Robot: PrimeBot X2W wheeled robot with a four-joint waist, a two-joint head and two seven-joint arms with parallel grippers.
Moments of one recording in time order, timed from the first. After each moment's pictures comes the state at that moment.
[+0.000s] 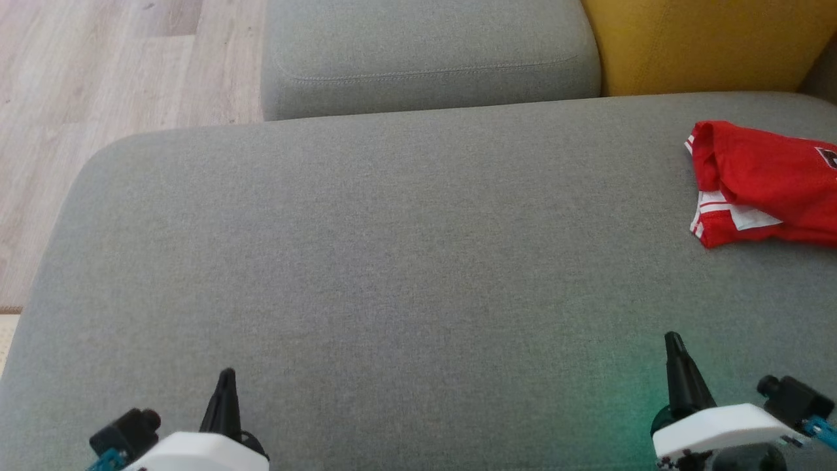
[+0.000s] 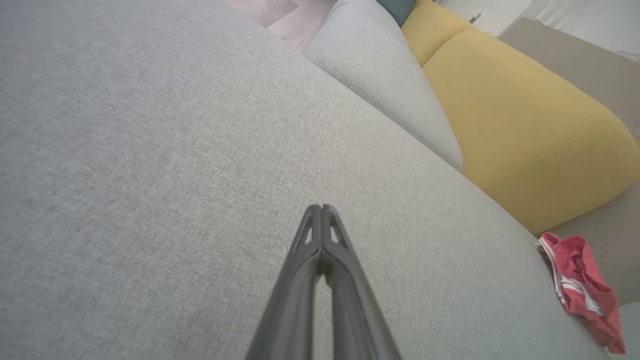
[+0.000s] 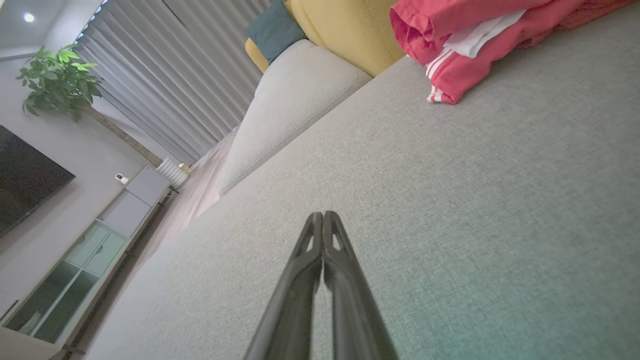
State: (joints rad) left arm 0.14 0.06 -0.14 0.25 -0.71 0.05 -0.15; right arm 0.09 -0.05 0.03 0.29 0.67 0.13 -0.07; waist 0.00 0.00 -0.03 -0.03
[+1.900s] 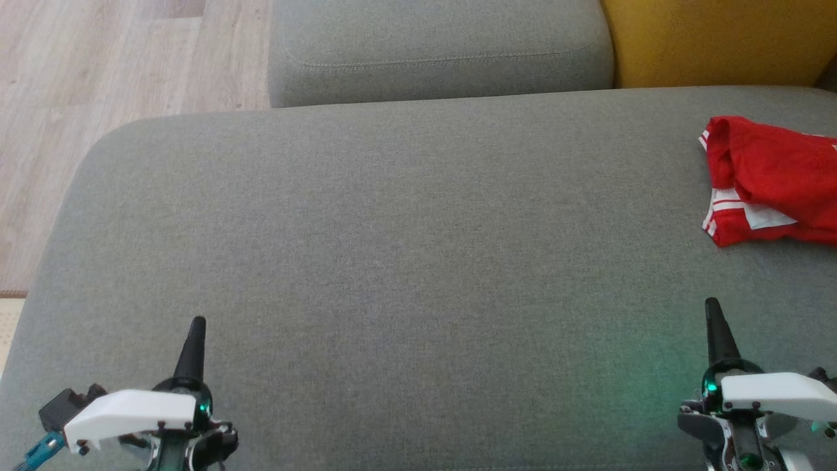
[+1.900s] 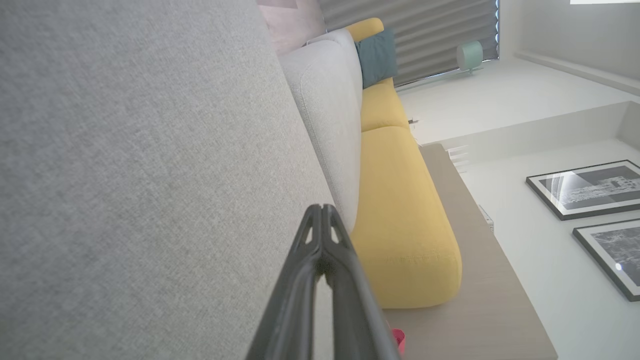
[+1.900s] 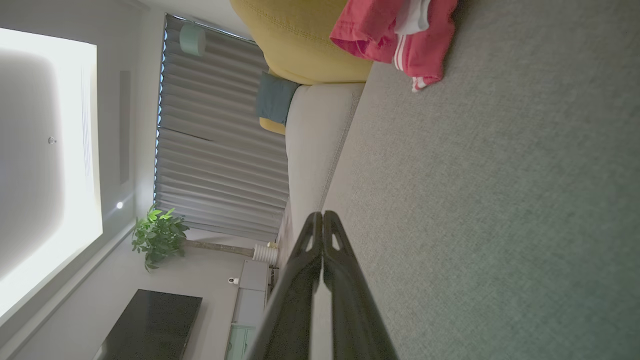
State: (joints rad) left arm 0.01 0.06 -0.02 0.26 -1.32 -0.06 0.00; right arm 0.00 -0.05 -0.05 0.28 1.30 0.13 0.03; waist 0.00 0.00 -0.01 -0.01
